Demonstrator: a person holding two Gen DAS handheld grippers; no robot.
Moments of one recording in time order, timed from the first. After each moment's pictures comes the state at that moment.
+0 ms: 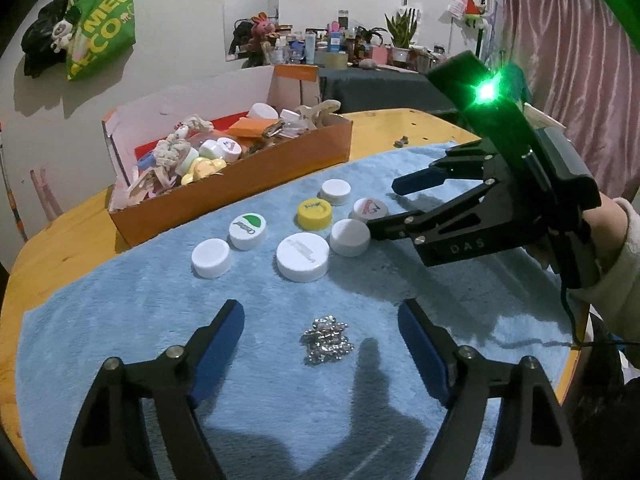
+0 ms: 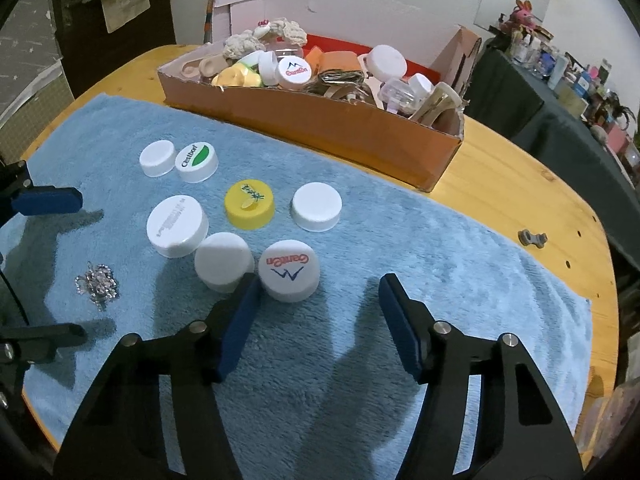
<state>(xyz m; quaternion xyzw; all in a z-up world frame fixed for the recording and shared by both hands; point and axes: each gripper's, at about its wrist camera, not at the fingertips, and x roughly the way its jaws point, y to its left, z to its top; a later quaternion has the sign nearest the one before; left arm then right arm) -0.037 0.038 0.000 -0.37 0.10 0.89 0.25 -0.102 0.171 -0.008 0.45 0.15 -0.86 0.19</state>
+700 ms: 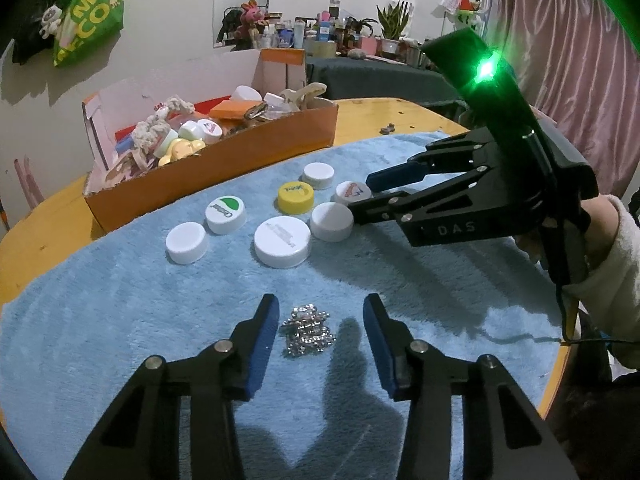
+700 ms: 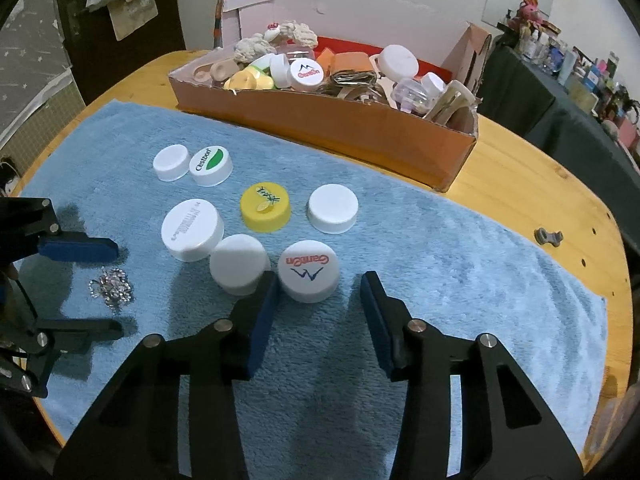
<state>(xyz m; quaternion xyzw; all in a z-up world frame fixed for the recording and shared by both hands) -0.039 0.042 -0.011 -0.39 0.09 0.87 0.28 -0.103 0.168 -0.010 0.45 0.13 -0.86 0.21</state>
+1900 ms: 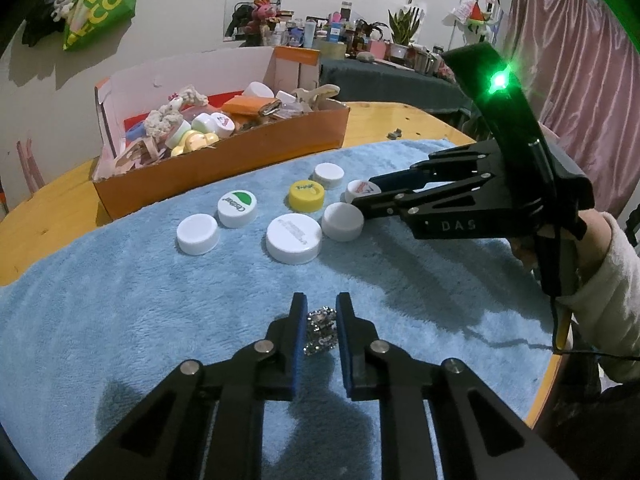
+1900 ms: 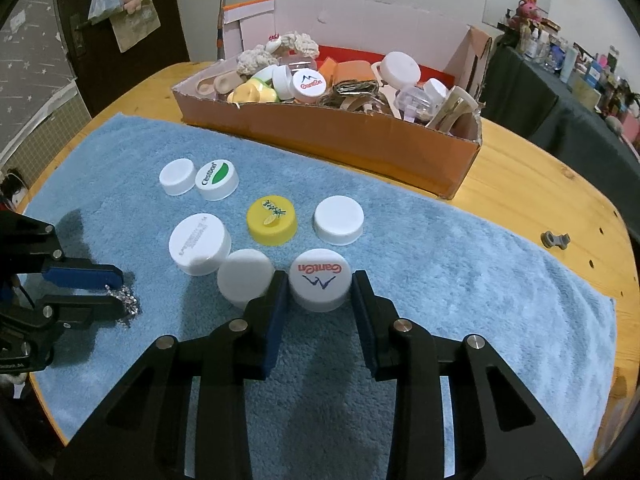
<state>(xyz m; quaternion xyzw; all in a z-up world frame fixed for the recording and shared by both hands) -0.043 0.038 -0.009 -0.40 0.06 0.87 0.27 -0.105 0.168 -0.007 0.44 0.11 -0.86 0.22</state>
